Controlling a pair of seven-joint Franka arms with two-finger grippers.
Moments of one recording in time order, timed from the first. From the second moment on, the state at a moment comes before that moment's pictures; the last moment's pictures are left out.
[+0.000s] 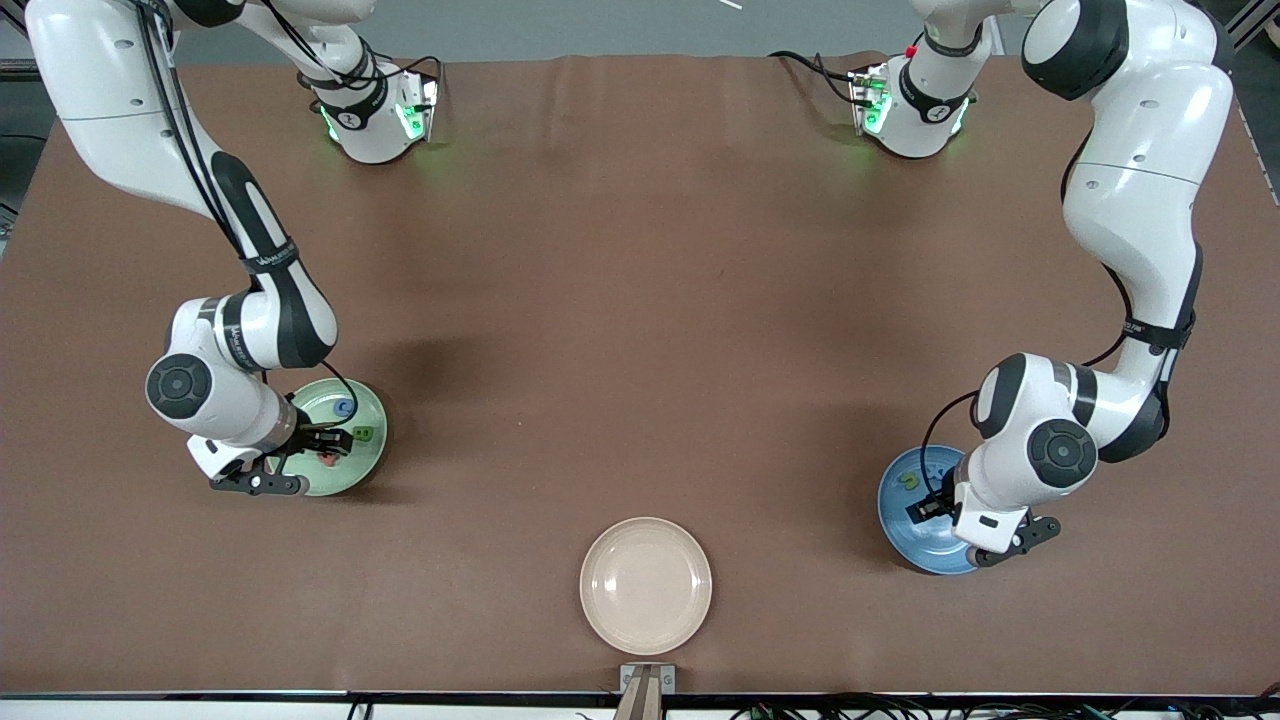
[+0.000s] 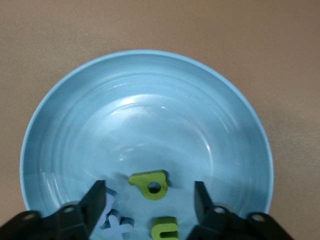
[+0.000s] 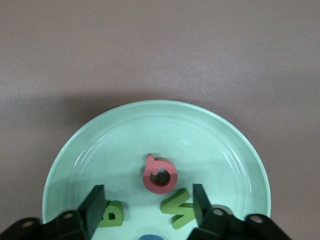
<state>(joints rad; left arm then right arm) 0.15 0.88 -0.36 -1.39 0.40 2.24 -0.72 -0.04 0.59 0.07 -1.83 -0.13 2.39 0.17</state>
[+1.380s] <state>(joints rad) 0.15 0.48 -0.38 -1.38 0.39 1.83 -0.47 -0.04 0.32 0.08 -1.38 -0.12 1.52 0.13</state>
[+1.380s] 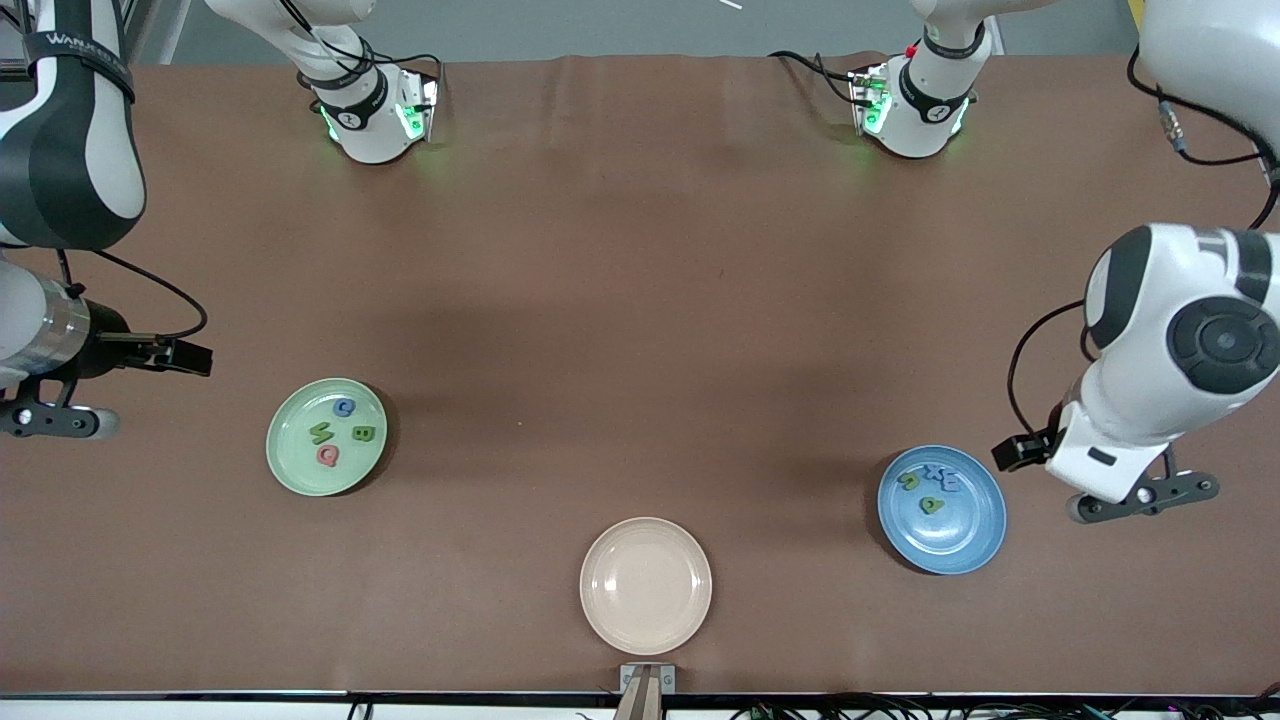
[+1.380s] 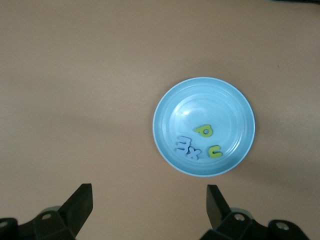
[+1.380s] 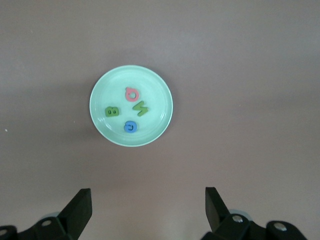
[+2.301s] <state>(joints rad) 0.18 0.23 -0.39 -1.38 0.17 1.59 -0.37 -0.05 0.22 0.02 -1.47 -0.04 1.55 0.02</state>
